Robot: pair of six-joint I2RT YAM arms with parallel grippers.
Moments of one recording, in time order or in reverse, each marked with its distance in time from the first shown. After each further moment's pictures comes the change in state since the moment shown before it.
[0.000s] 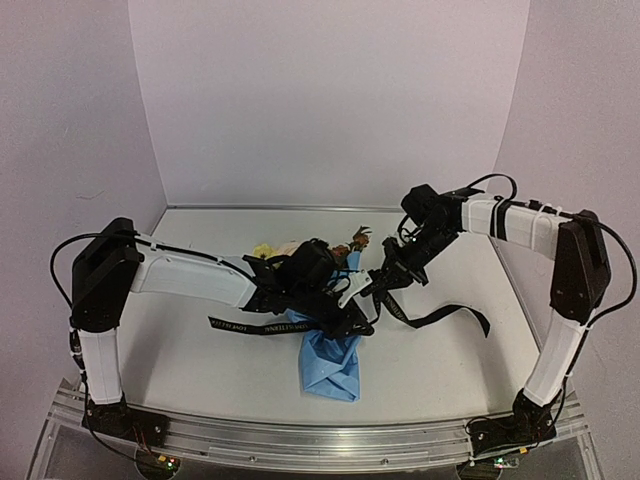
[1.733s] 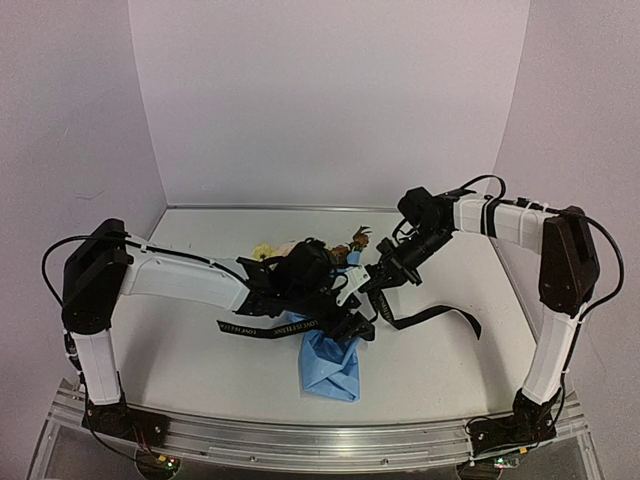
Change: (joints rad) left arm -0.010 -0.058 -0.052 0.057 -0.134 0.017; right arm -0.021 0.079 0.046 -0.002 -0.130 0.028
